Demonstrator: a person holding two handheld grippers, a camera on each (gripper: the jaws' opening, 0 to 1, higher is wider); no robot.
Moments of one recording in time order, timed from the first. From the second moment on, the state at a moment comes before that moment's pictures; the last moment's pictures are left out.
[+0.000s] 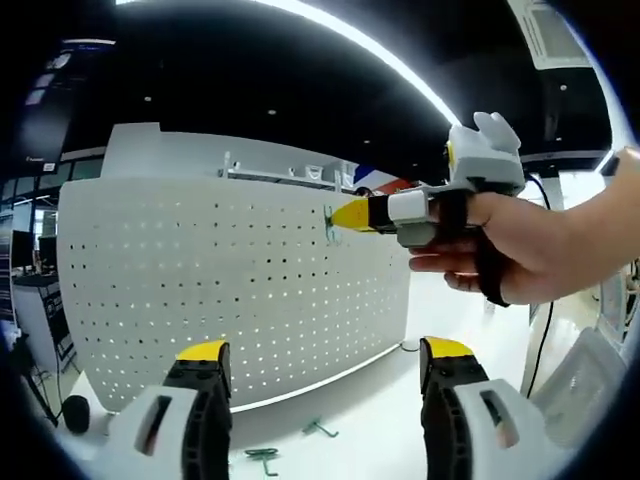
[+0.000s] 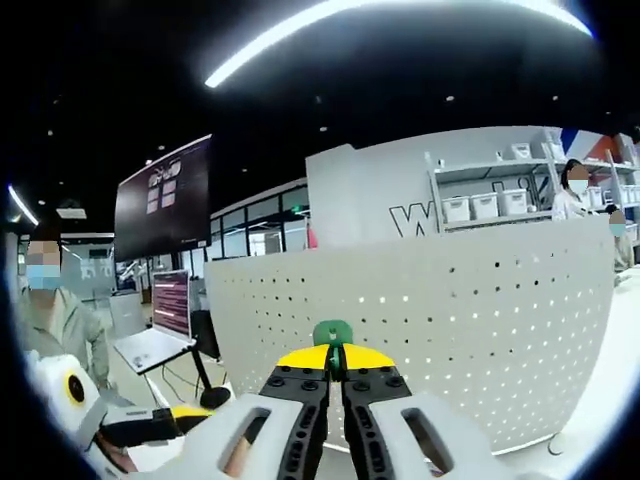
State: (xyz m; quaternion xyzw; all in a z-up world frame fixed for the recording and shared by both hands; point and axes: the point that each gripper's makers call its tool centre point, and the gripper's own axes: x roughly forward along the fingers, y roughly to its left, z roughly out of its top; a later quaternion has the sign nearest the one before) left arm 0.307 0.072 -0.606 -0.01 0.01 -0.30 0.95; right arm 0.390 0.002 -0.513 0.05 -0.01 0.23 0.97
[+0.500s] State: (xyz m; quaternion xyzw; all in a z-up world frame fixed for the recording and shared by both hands) left arm 0.306 0.082 -0.607 -0.02 0.00 -0.29 0.96; right arm 0.422 0.006 -0.495 0.07 -0.03 0.20 0.98
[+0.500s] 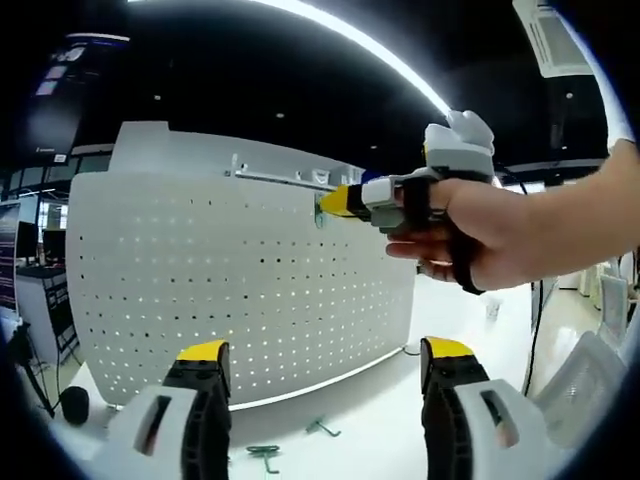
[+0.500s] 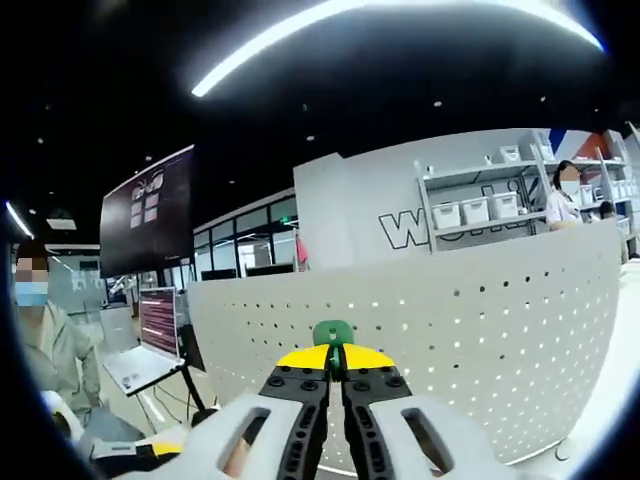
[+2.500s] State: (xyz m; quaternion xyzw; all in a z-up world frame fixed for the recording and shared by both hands) left arm 0.312 0.112 -0.615 -0.04 0.00 -0.25 0.97; right arm 0.494 0.048 -0.499 0.08 -0.05 0.15 0.98
